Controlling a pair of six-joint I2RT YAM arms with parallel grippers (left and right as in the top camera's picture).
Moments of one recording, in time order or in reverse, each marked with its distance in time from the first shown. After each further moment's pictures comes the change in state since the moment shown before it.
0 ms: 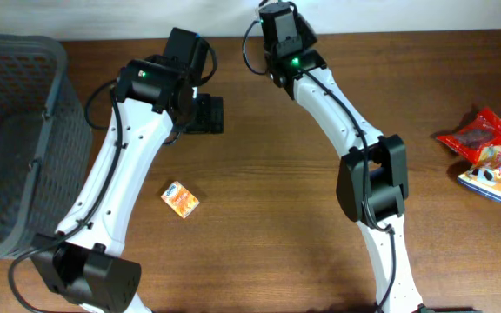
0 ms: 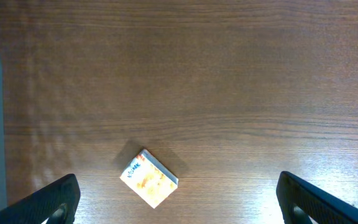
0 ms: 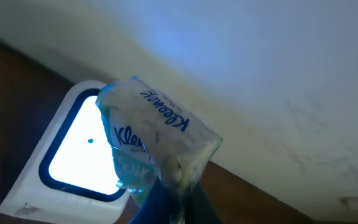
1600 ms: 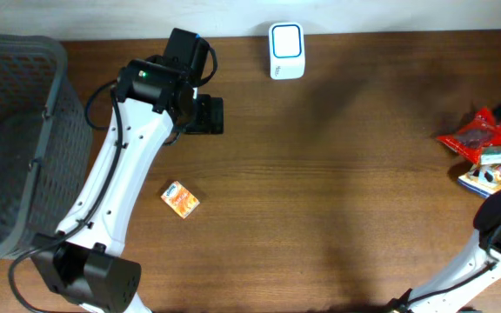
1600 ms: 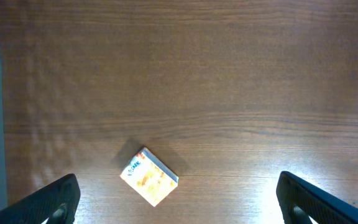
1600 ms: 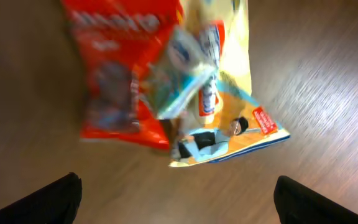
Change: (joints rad) left arm 0.000 0.000 -0.001 -0.005 0.000 0.000; right arm -1.005 -0.296 -0.026 -1.089 -0.477 0.909
